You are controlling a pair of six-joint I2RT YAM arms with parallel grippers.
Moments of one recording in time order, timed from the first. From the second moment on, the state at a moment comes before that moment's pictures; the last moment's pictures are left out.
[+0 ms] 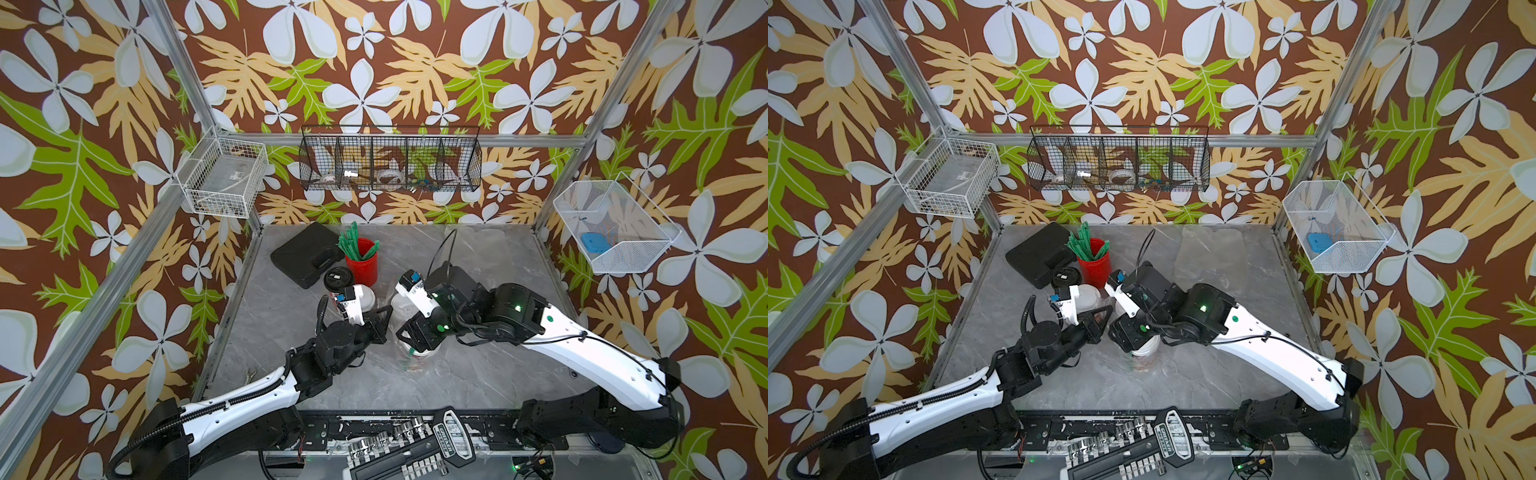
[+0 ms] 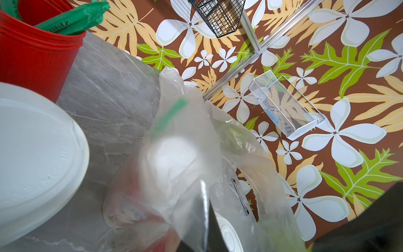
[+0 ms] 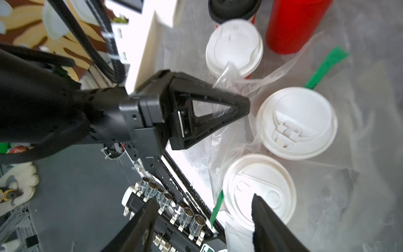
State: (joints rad) left arm -0.92 0.93 0.48 0.31 -0.25 -0.88; right arm 1.03 1.34 1.58 -1.07 -0.03 0.32
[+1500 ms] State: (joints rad) left arm -0.91 1.10 0.63 0.29 -0.25 -0.80; right arm 0.74 1.33 1.31 -0.82 0.01 0.35
